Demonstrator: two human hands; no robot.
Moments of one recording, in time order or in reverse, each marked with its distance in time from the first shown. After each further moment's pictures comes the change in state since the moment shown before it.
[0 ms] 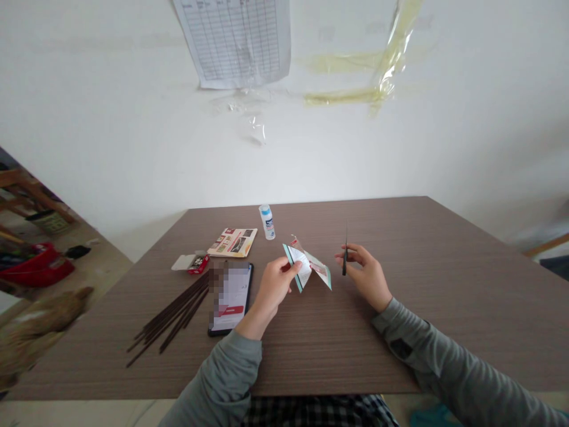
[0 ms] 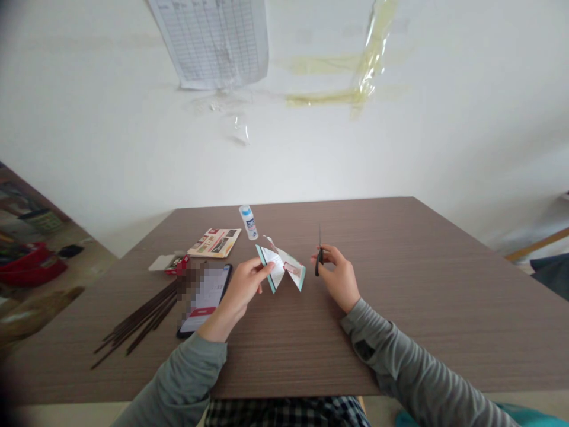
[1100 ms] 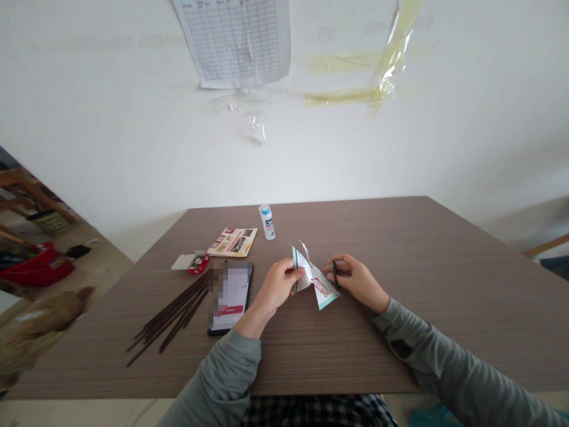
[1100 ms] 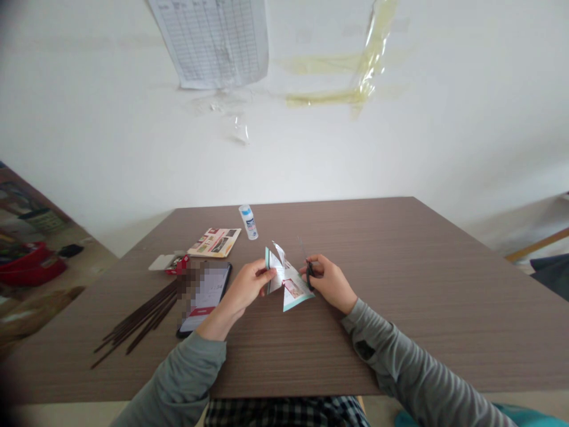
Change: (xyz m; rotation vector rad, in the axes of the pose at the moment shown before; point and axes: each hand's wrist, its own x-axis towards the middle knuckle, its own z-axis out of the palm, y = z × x) left_hand 0.001 -0.003 -0.002 0.010 -0.156 0.037; right_hand -0.001 0.003 0.002 0.089 -0.399 0.255
